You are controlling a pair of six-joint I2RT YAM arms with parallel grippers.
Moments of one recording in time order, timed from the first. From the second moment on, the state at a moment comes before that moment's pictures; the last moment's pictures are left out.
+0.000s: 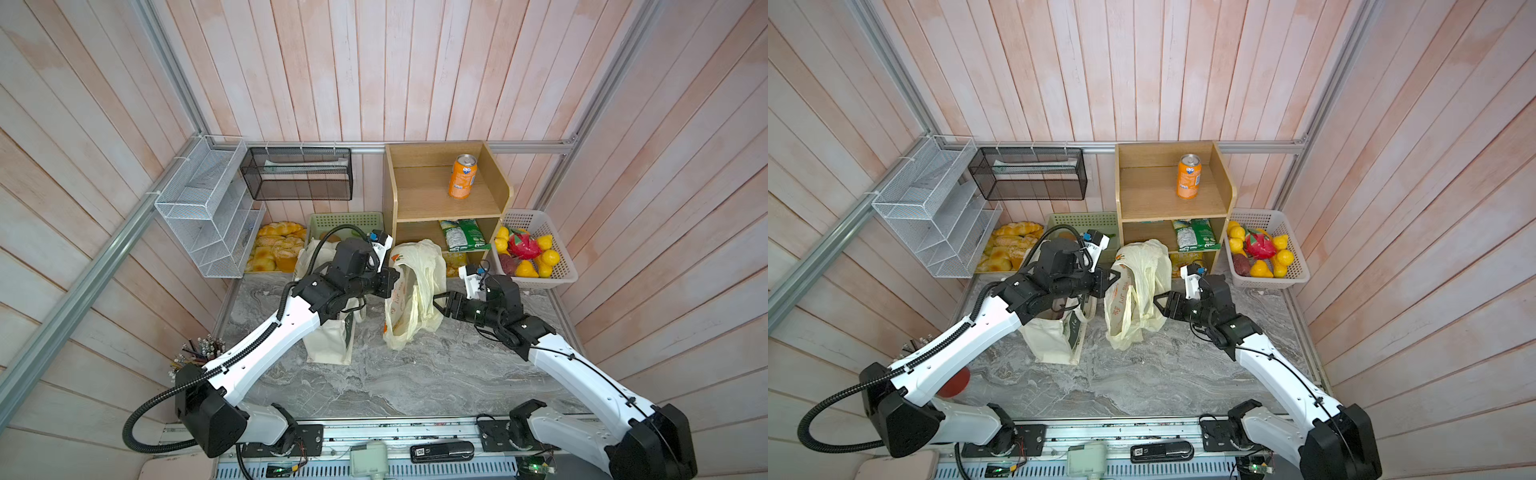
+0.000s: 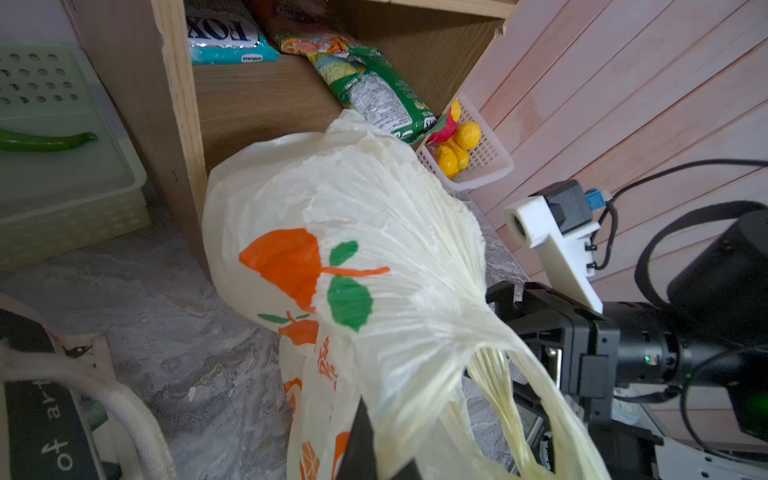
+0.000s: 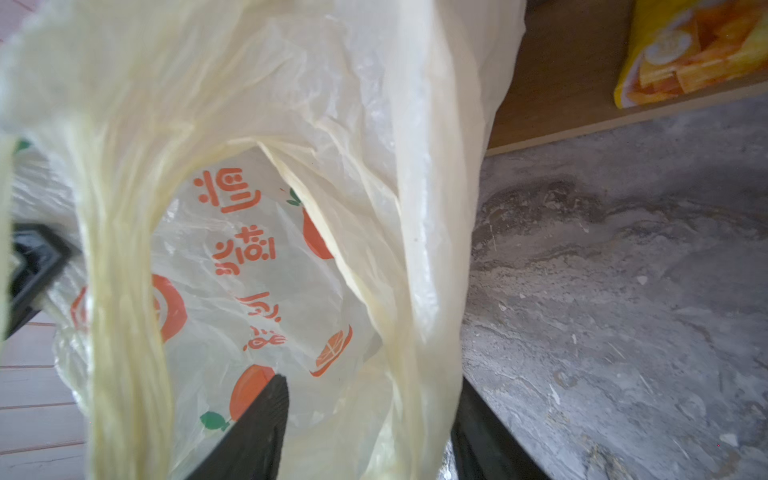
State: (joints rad) left arm -0.68 1.40 1.38 -0.50 0.20 -0.34; right arm 0.47 1.08 0.76 -0.18 -0.40 0.67
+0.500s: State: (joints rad) left arm -0.75 1.53 1.53 -0.64 0.04 -0.27; right arm 0.54 1.13 0.83 -0.22 -0.35 0.65
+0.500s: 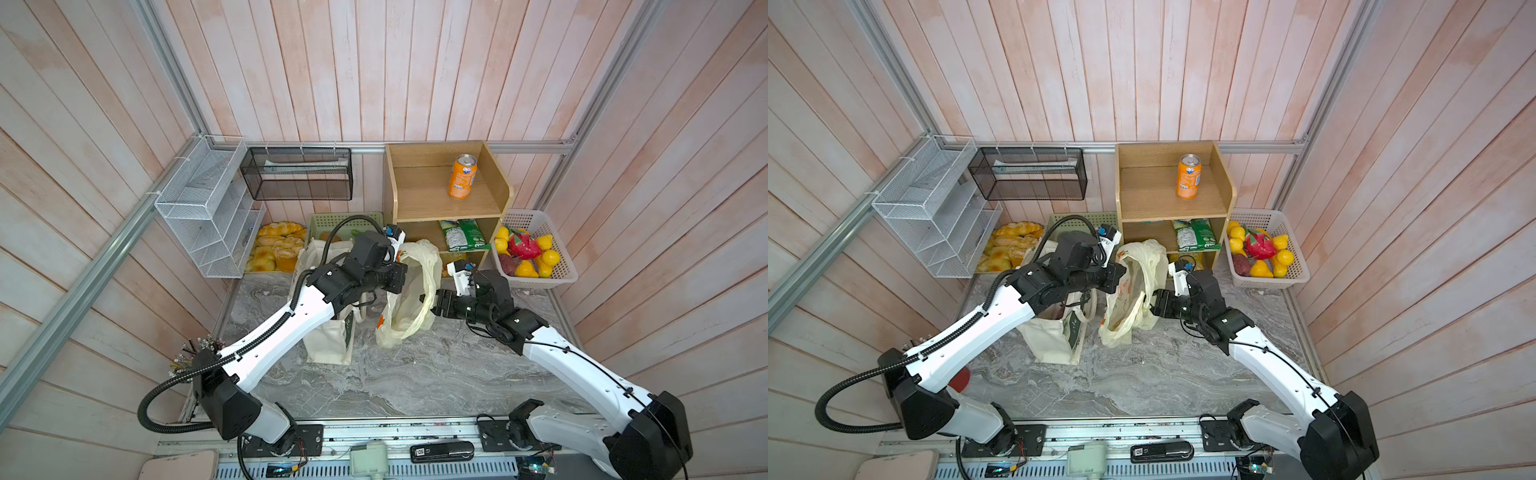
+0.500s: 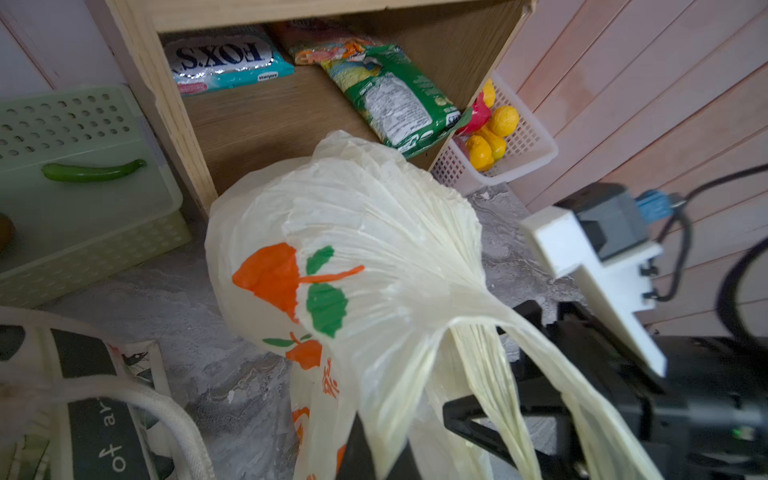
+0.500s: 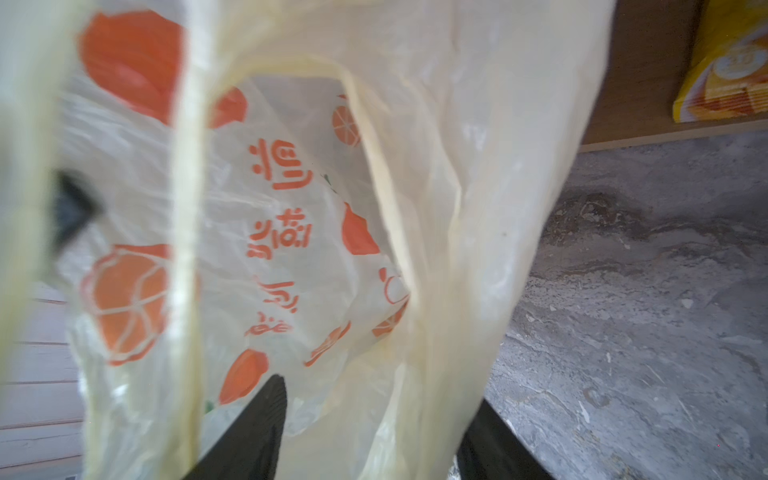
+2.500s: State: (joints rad) left arm -0.79 1.57 1.51 -0.69 -0.13 -0.16; right arm 0.25 0.90 0.90 -0.29 -0.34 0.62
